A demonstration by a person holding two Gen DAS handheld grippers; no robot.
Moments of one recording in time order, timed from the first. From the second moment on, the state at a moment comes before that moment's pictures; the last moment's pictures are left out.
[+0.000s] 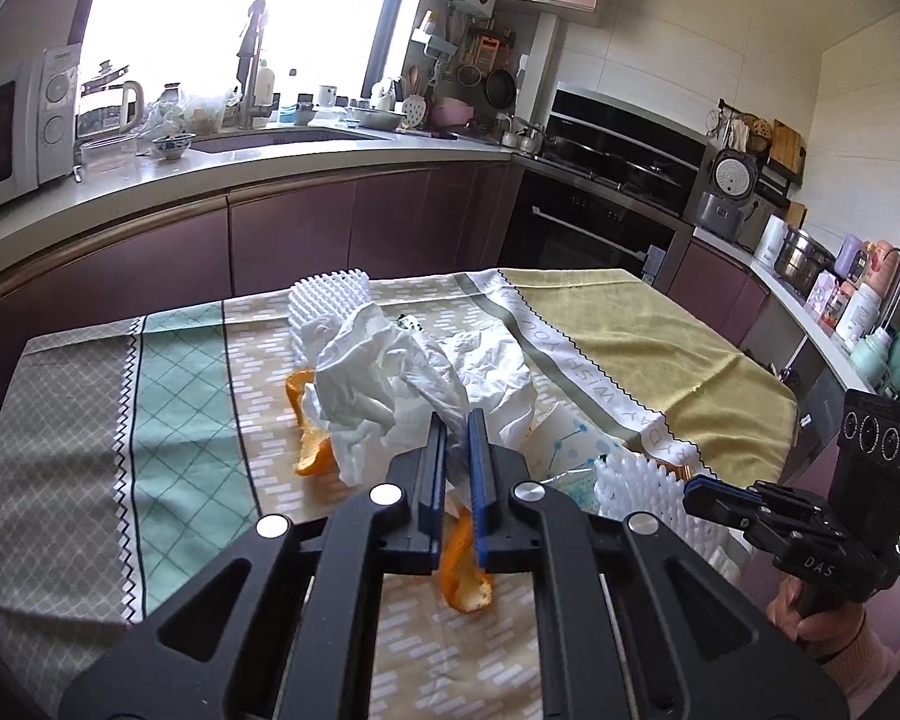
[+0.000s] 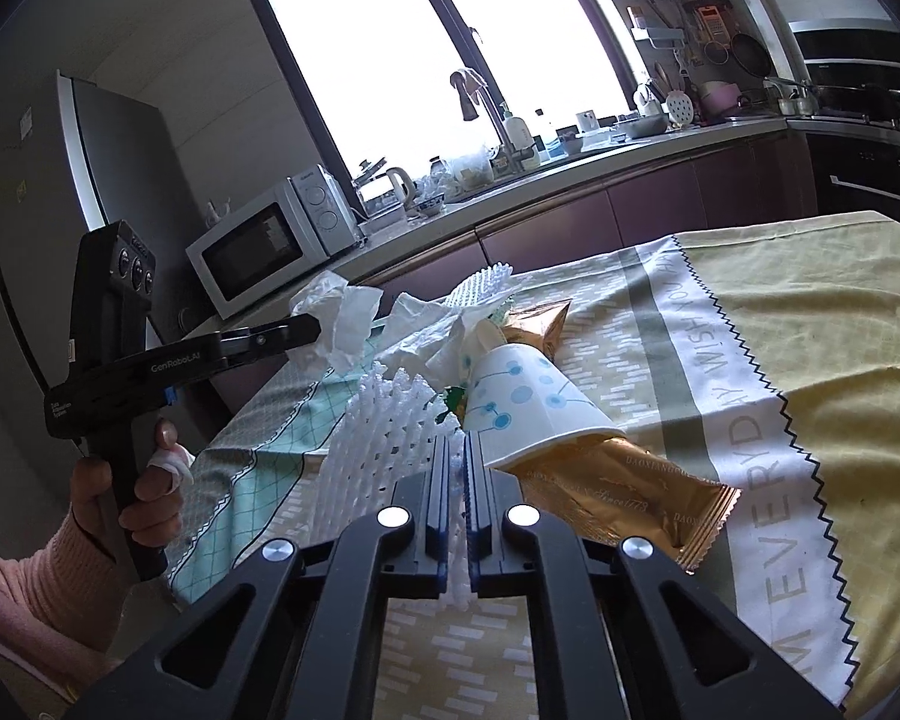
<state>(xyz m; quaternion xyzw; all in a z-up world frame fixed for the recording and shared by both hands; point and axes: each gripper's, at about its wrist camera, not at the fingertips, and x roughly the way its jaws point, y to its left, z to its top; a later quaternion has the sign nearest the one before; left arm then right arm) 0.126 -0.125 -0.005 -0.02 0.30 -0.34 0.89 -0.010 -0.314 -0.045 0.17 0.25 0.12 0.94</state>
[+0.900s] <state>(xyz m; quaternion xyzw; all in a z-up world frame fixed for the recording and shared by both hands) 0.044 0.199 0.008 -0.08 0.28 -0.11 0.95 0.070 -0.088 0.004 0.07 0.25 0.33 0.91</state>
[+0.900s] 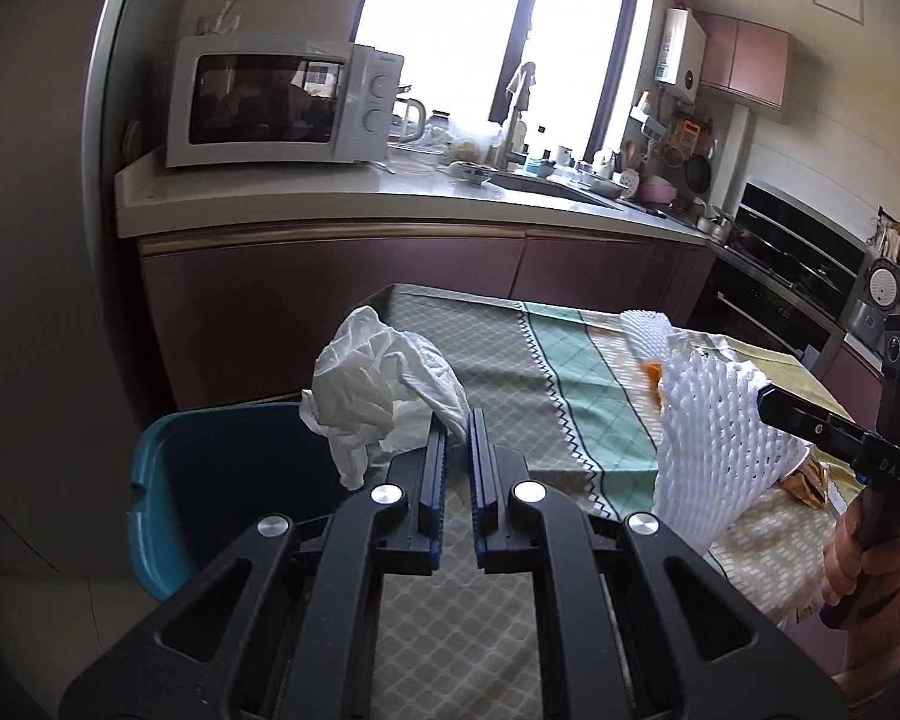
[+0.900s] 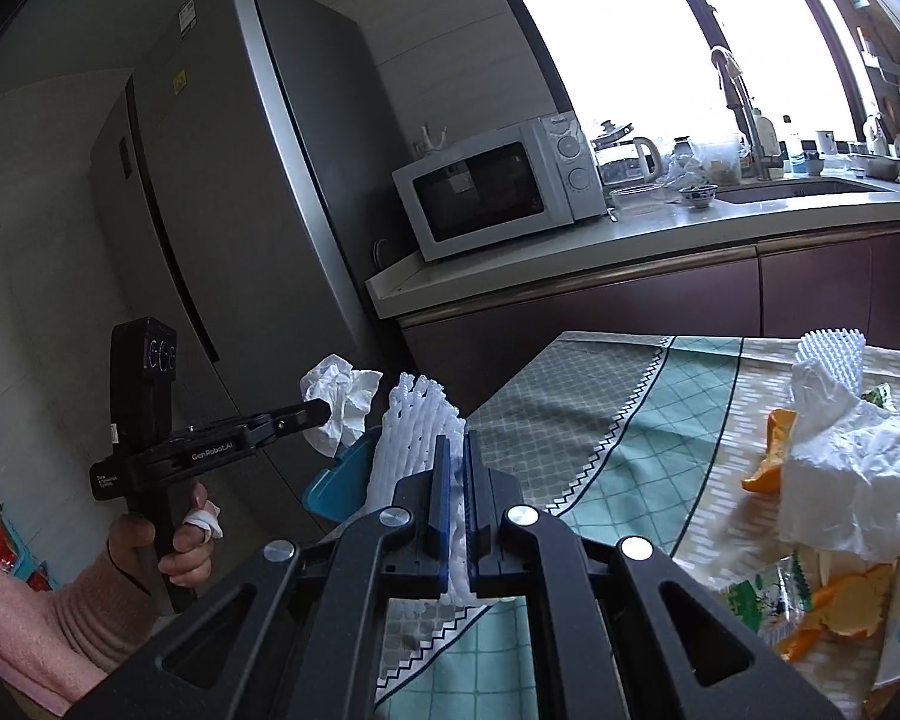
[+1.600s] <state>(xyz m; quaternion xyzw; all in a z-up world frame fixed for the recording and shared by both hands) 0.066 0.240 -0.035 -0.08 0.32 -0.05 0.94 0.086 -0.025 -0.011 0.08 0.26 0.38 0.88</state>
